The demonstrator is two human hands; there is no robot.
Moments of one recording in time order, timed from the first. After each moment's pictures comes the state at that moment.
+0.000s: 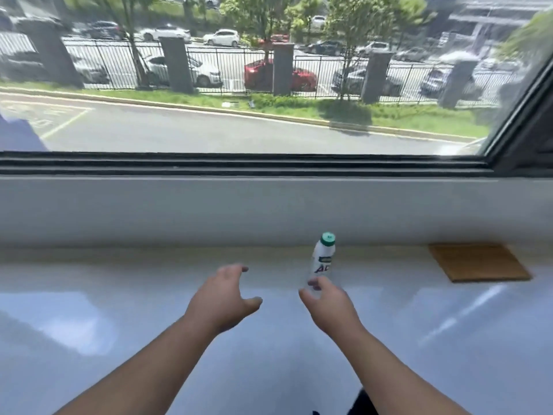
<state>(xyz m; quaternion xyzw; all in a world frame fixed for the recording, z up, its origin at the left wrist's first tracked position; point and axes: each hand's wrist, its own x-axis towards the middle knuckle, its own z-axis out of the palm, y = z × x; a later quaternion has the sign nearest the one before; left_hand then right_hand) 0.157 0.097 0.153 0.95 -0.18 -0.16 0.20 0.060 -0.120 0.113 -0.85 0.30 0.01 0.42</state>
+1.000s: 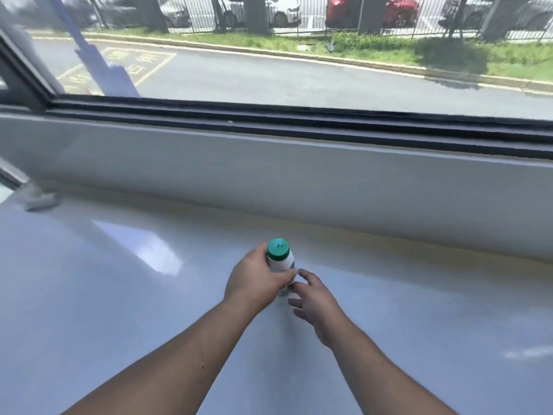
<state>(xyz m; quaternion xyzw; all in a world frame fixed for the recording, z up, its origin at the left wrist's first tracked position) 0.215 0.089 0.085 0.91 0.03 -0.13 0.39 0.169 -0.052 0.030 -0.63 0.27 0.24 0.69</state>
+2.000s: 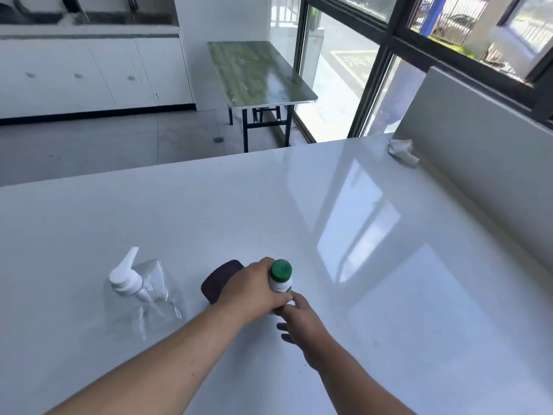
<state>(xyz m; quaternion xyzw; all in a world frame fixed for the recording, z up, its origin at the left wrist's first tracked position) -0.187 0.746 0.072 0.82 0.40 -0.02 0.40 -0.107 0.612 0.039 -0.72 -0.09 0.54 0.43</state>
